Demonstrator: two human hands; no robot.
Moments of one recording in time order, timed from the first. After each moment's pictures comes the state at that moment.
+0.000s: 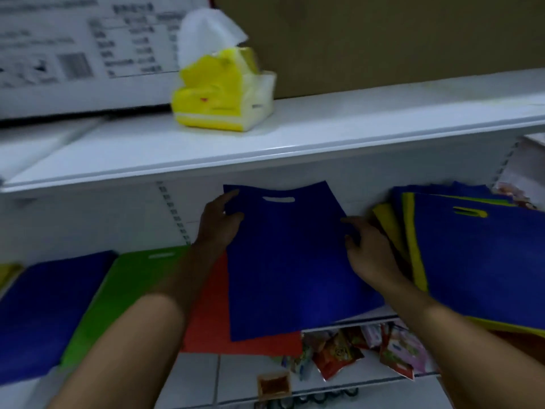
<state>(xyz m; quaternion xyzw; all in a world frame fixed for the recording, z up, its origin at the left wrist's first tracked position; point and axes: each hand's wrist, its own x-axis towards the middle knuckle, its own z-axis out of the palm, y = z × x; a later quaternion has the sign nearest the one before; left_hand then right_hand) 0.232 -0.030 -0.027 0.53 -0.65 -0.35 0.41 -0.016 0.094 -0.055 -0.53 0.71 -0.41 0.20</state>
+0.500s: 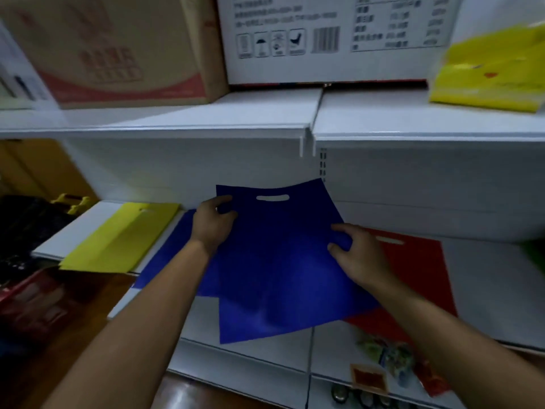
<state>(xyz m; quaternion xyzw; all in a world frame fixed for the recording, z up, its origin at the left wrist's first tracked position) 0.573 0.011 -0.025 0.68 -0.51 -0.29 0.45 0.296 0.060 -0.052 -0.65 0.60 -0.36 0.29</state>
